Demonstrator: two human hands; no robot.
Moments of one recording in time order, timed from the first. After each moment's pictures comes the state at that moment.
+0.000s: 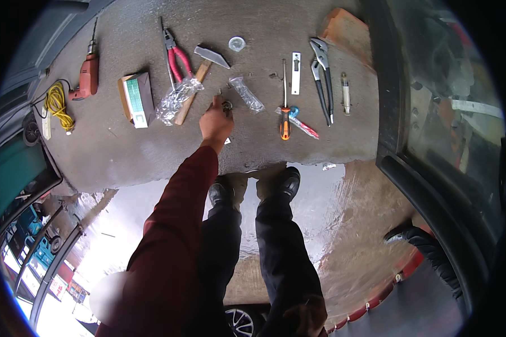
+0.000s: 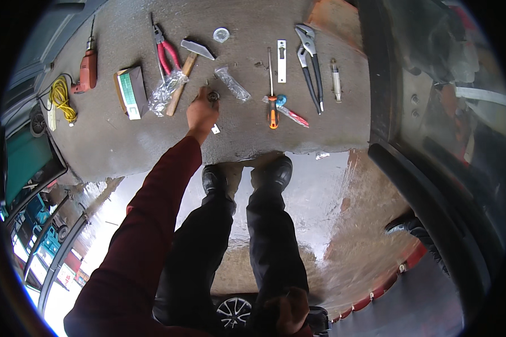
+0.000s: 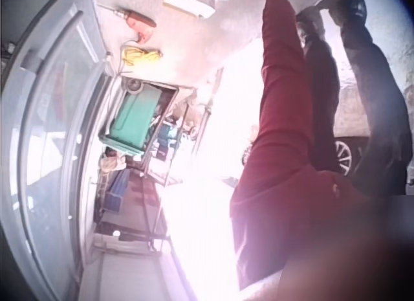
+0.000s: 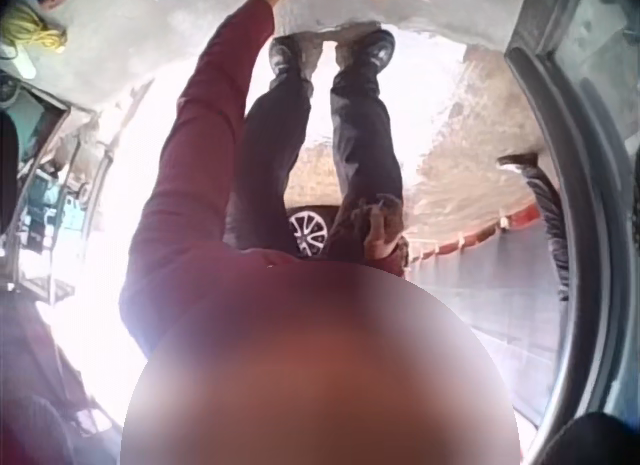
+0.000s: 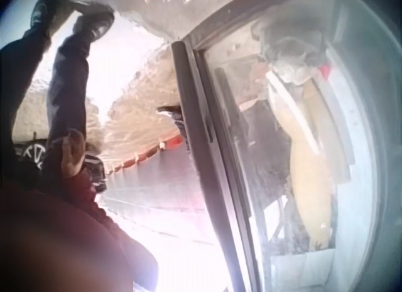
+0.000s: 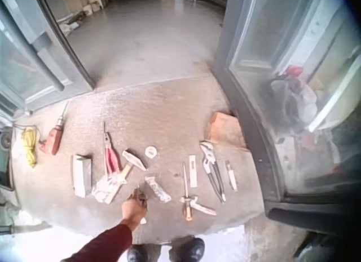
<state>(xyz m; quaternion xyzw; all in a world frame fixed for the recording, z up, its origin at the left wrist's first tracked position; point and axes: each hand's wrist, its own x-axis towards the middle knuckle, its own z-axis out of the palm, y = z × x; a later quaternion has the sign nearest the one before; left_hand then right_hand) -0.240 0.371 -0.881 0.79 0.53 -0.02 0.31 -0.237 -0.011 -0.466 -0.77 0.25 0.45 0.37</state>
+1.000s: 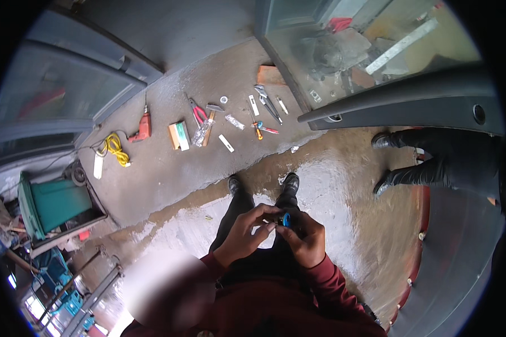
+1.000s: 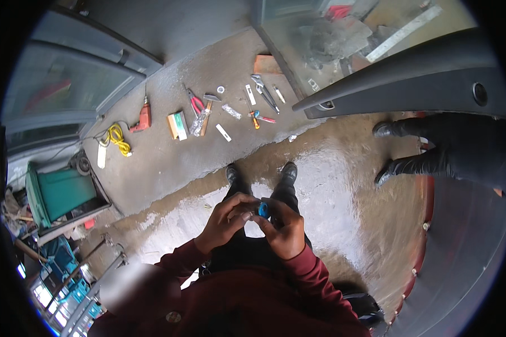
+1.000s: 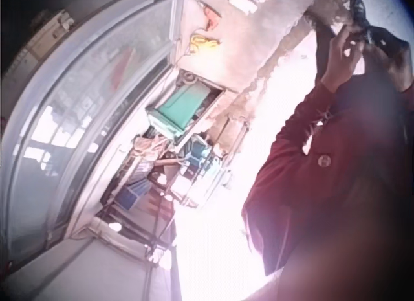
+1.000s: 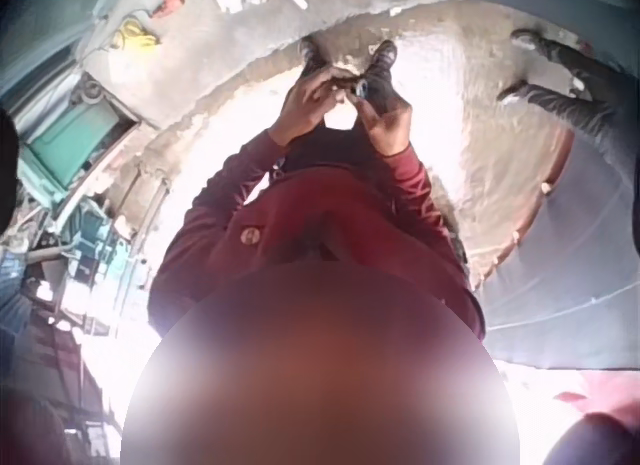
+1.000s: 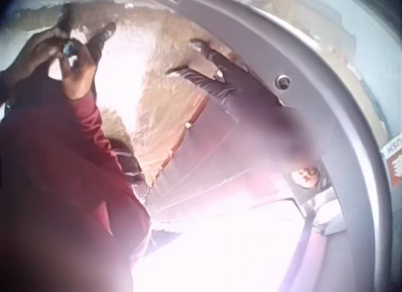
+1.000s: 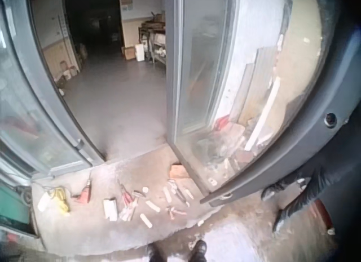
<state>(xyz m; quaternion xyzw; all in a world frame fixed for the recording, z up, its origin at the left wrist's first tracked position) -0.350 0.196 -0.204 0.53 0.18 -0.05 0.82 -0.255 0.039 -0.163 -0.76 -0.11 0.35 0.54</state>
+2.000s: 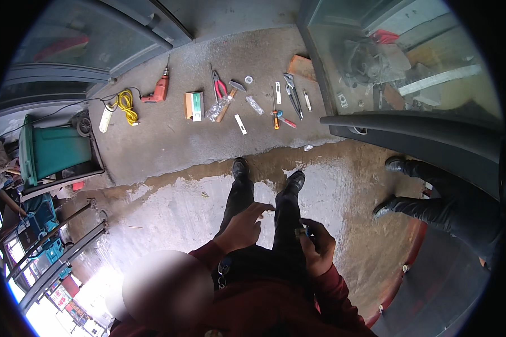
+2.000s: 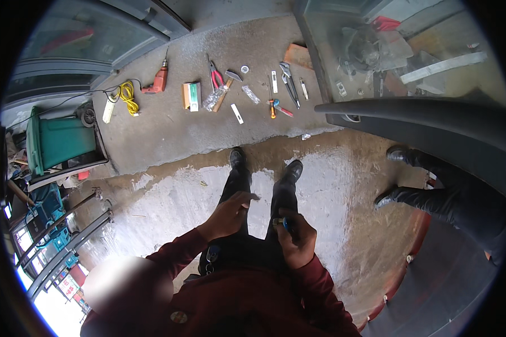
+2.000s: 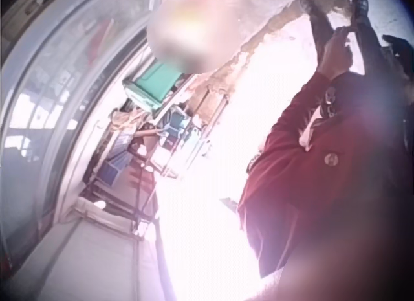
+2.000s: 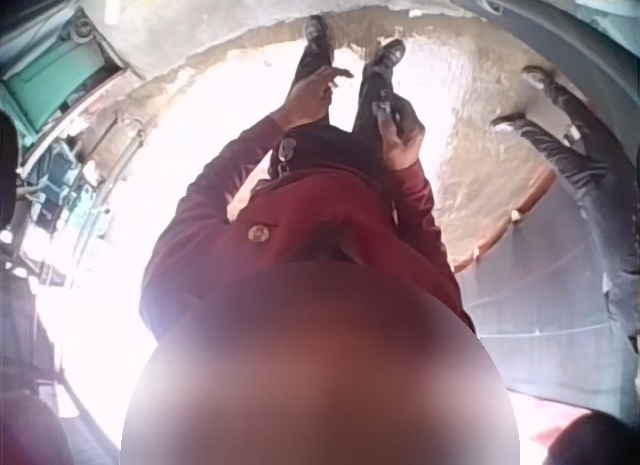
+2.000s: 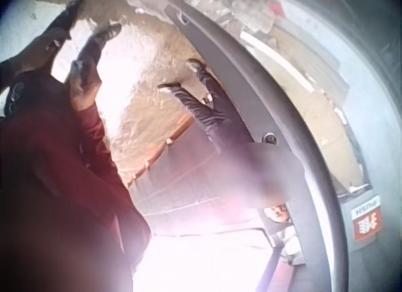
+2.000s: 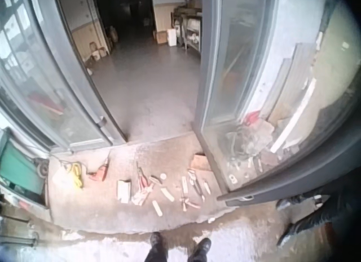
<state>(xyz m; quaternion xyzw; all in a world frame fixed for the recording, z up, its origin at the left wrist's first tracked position) -0.377 0.154 -0.274 0.72 0.27 -0.09 0.63 -0.219 -0.001 -0.174 -0.74 -0.05 0.46 0.49</state>
